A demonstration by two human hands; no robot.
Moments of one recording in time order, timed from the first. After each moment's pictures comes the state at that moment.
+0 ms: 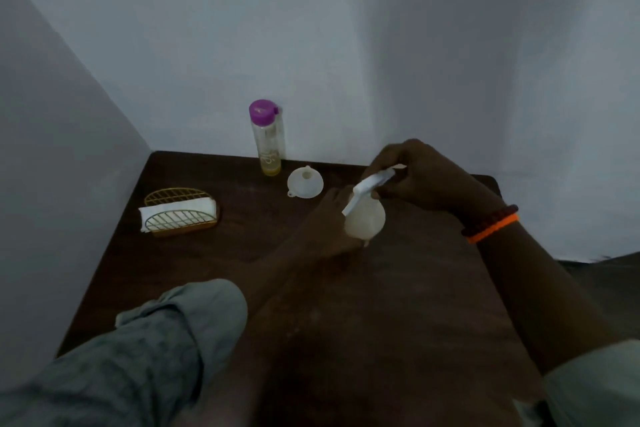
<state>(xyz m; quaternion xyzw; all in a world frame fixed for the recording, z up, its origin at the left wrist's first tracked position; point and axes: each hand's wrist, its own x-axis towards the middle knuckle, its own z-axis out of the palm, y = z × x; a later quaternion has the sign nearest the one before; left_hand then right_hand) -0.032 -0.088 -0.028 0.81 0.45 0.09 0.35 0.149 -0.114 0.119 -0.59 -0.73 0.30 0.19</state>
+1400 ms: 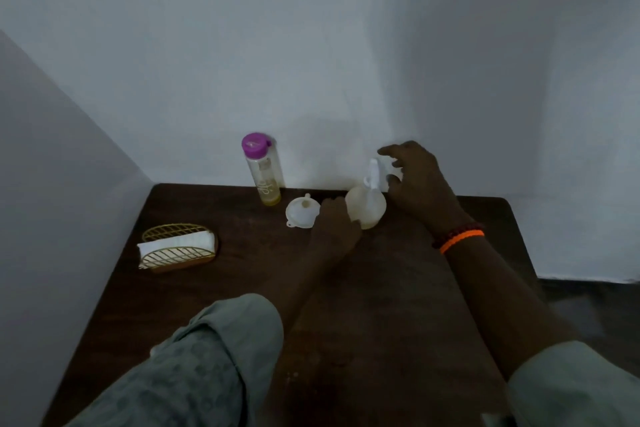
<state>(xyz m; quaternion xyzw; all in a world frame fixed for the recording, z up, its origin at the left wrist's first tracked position) 0.020 -0.033 -0.041 0.76 0.57 0.13 0.29 0.184 -0.055 0.051 -0.68 -0.65 0.09 0.32</state>
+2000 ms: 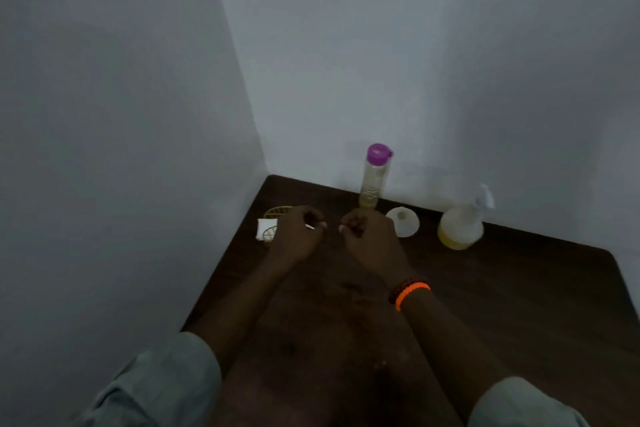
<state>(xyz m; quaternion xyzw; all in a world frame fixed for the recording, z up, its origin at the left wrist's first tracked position) -0.254 -0.060 0.021 0.64 0.64 0.30 0.30 -0.083 -0.088 0.030 -0.62 -0.66 0.24 0.35</state>
